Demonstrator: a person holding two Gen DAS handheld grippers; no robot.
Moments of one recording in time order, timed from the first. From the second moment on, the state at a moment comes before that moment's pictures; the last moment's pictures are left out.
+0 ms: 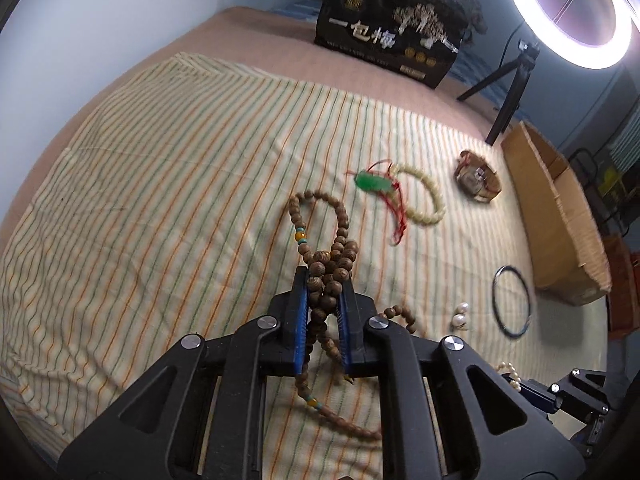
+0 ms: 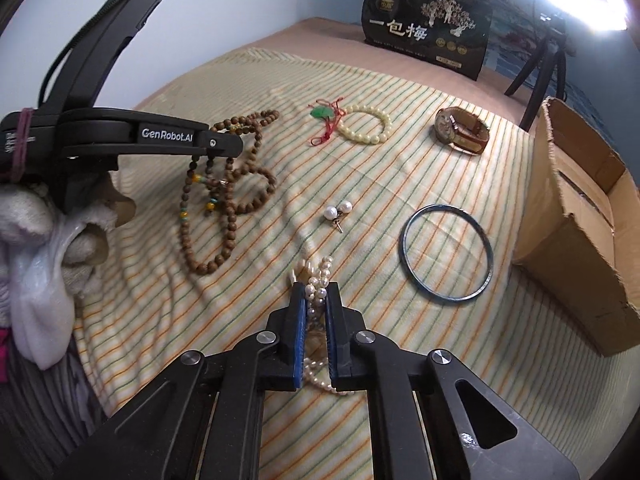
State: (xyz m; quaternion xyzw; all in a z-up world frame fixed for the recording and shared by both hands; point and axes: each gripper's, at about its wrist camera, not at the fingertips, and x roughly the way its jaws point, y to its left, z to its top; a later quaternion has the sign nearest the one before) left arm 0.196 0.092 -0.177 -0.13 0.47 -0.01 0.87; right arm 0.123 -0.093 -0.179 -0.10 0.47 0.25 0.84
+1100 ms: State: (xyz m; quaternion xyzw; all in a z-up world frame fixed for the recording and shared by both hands) left arm 0.222 -0.075 -0.012 -0.12 0.36 -0.21 0.90; right arm 0.151 -0.256 -0.061 0.00 0.37 0.14 0.92
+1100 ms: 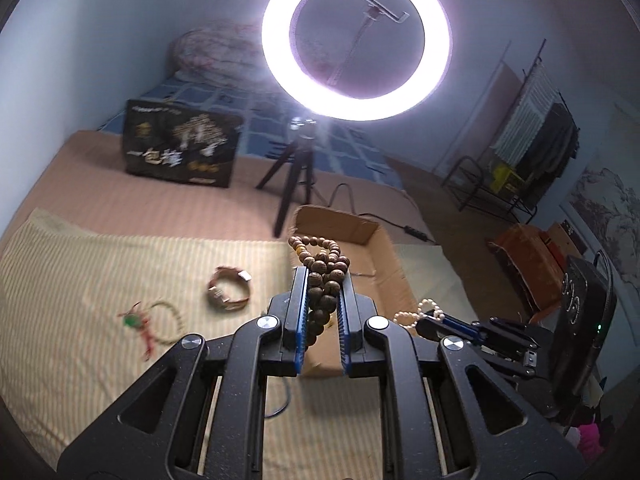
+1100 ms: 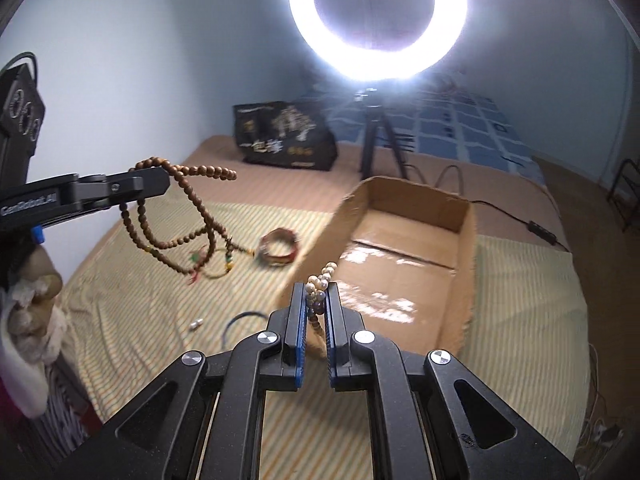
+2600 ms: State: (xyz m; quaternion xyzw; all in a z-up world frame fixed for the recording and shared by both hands) left arm 0.270 -0.155 -0.085 -0.02 0.43 -0.20 0.88; right arm 0.217 -0.334 -0.105 0.04 0.42 0.05 0.90
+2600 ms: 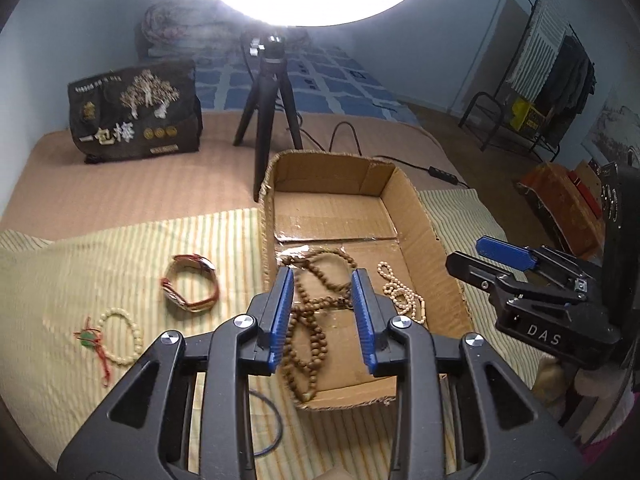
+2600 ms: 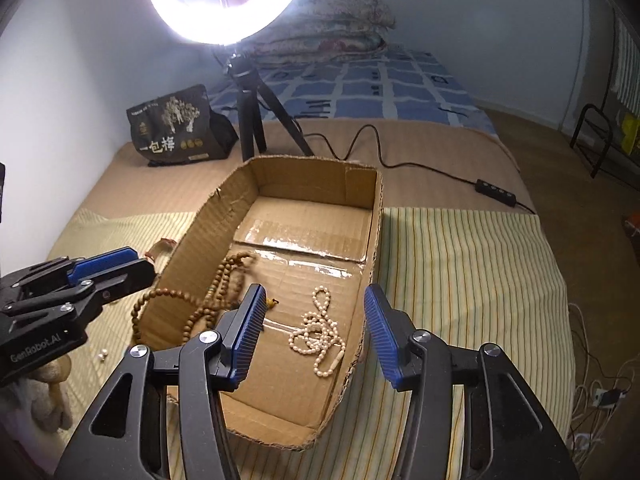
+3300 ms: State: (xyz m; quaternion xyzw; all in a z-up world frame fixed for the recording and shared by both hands) left arm 0.237 -0.019 -0.054 -0.02 0.39 -0.13 0.91; right arm 0.162 -0.288 -0.071 0.02 0.34 0.09 0.93
